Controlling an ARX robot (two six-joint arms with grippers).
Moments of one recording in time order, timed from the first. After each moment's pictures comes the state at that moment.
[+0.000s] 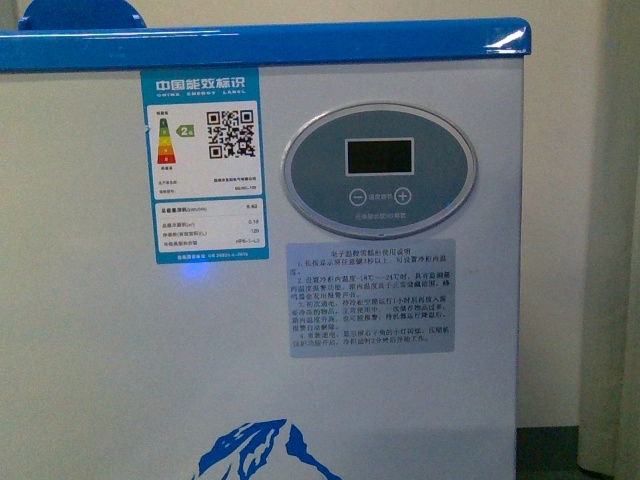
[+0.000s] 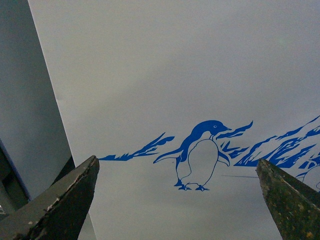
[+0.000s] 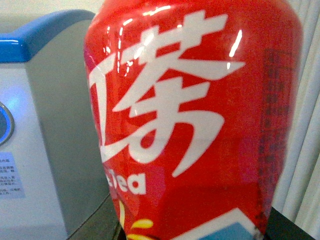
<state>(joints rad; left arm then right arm) 0.00 0.00 0.02 -0.01 0.00 0.00 0.24 0.37 0.49 0.09 0.37 -0.07</state>
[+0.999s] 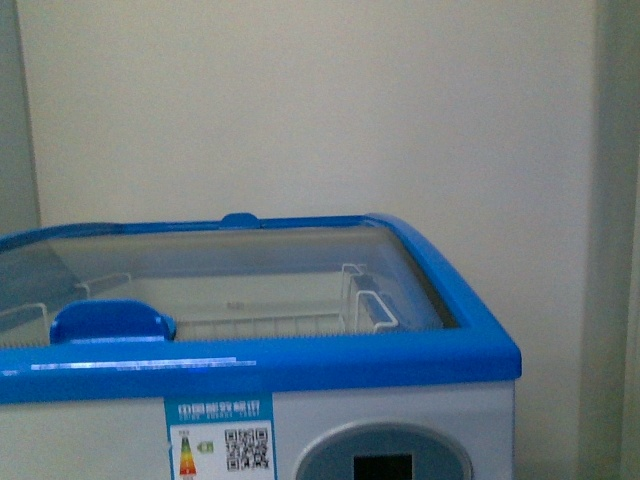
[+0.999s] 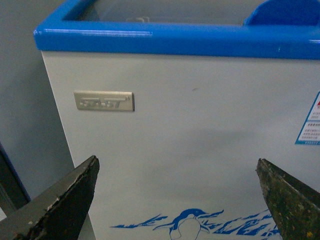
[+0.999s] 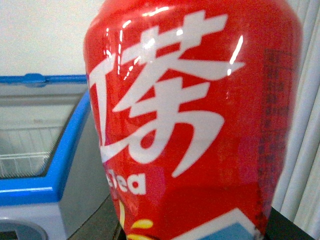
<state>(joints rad) 0.00 0.00 0.02 -0.01 0.00 0.00 0.24 0.37 0.49 0.09 0.37 -0.07</state>
